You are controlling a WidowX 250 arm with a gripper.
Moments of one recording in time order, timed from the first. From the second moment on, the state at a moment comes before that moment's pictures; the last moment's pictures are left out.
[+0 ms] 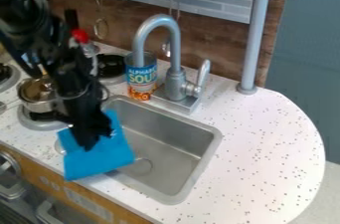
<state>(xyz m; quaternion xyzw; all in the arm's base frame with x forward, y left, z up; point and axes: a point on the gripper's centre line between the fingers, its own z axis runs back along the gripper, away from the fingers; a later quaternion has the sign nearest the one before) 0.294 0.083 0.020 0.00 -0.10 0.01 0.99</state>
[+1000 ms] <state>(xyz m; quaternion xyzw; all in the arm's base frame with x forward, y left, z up) 0.316 -0.054 0.038 -0.08 -0.09 -0.07 0.99</state>
